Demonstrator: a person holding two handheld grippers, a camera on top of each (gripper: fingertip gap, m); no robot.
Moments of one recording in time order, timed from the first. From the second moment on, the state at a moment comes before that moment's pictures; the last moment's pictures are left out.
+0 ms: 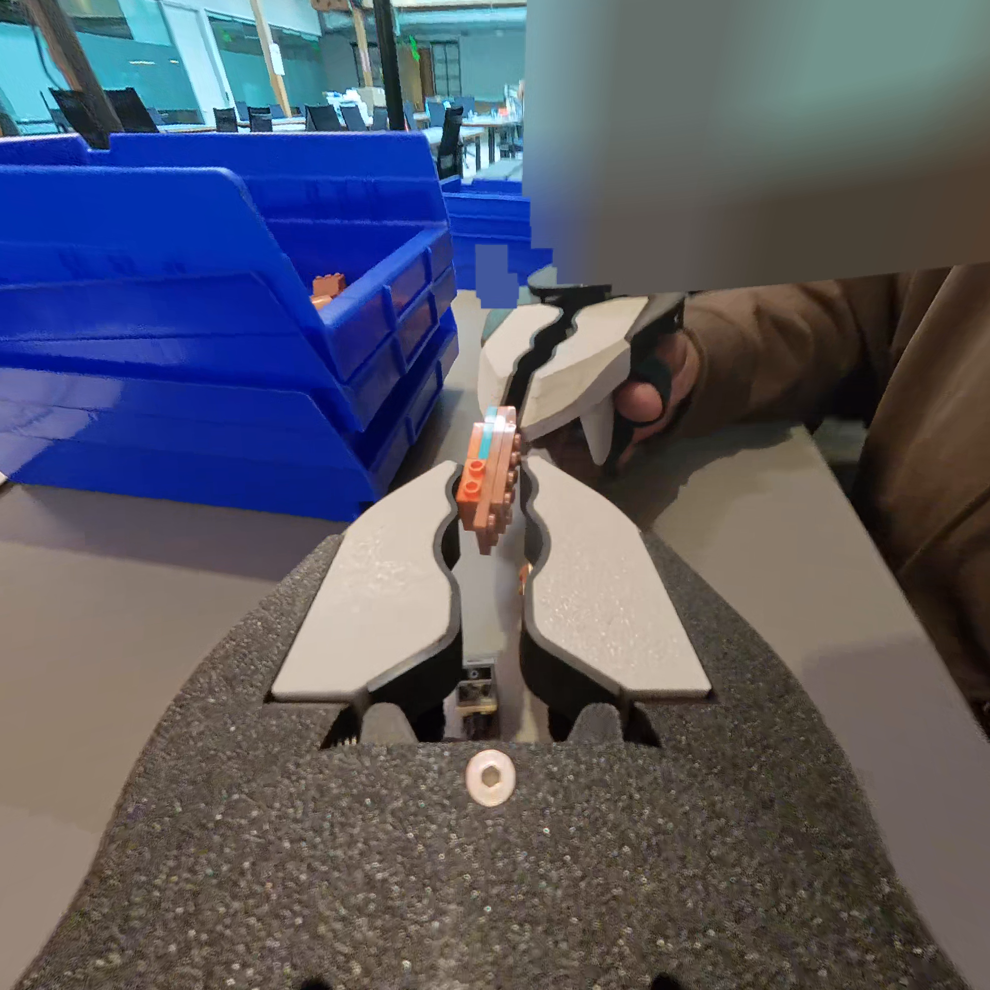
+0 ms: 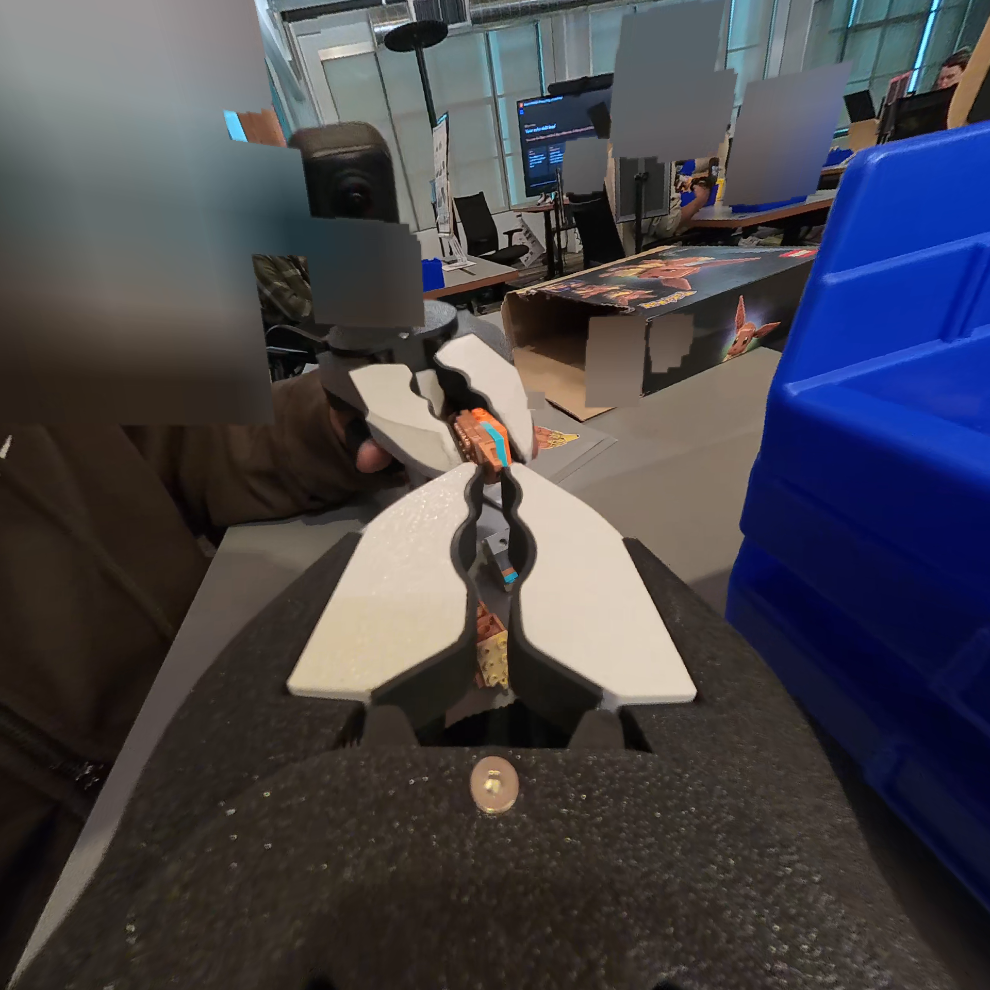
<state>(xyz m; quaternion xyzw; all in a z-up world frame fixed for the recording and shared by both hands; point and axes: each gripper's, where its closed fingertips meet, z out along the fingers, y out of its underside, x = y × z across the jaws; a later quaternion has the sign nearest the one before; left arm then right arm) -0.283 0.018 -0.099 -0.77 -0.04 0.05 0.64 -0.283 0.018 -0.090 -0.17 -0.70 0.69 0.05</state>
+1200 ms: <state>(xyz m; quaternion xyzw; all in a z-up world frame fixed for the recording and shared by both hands) -0.293 0.011 -0.153 -0.87 0.10 0.29 0.39 -0.299 0.022 -0.150 0.00 -0.84 0.40 0.37</state>
